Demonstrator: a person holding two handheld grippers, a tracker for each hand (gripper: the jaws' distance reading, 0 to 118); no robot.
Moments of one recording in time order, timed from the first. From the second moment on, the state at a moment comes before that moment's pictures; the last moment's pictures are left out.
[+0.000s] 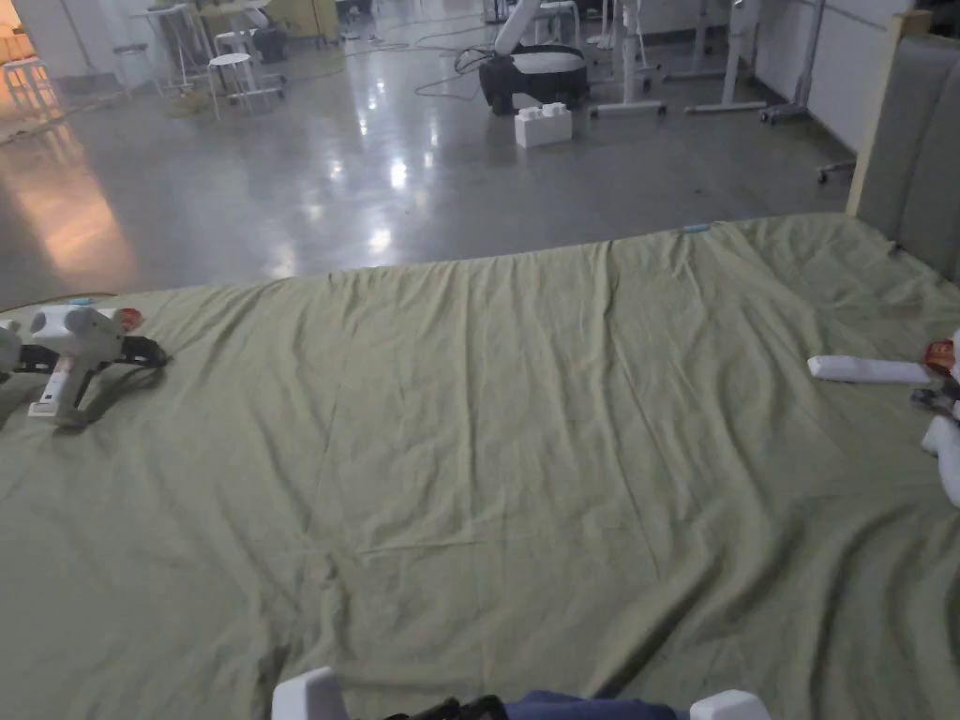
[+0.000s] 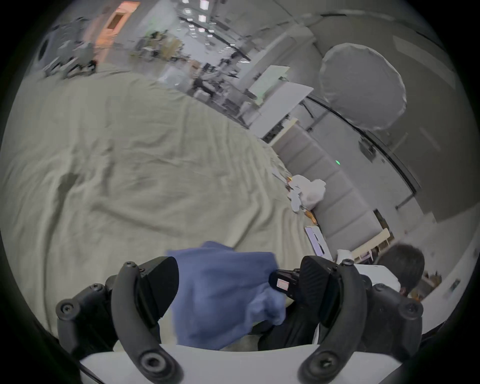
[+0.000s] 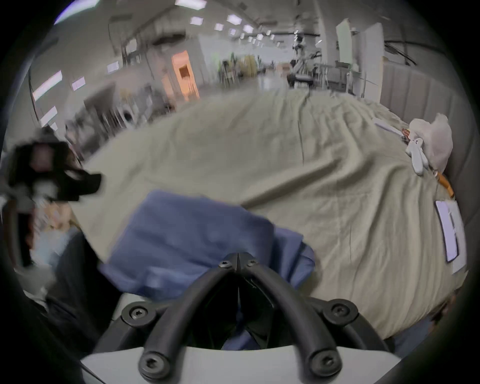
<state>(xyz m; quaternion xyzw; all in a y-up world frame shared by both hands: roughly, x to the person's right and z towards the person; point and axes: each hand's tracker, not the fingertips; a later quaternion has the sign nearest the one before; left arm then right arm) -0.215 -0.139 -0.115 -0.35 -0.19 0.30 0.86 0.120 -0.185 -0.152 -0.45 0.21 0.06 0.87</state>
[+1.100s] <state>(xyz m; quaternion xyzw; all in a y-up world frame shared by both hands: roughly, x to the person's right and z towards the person) -0.437 -0.117 -0.099 -0.37 -0.10 0.35 0.85 0.156 -0.171 -0.108 -0.44 0.21 -0.08 0.87</state>
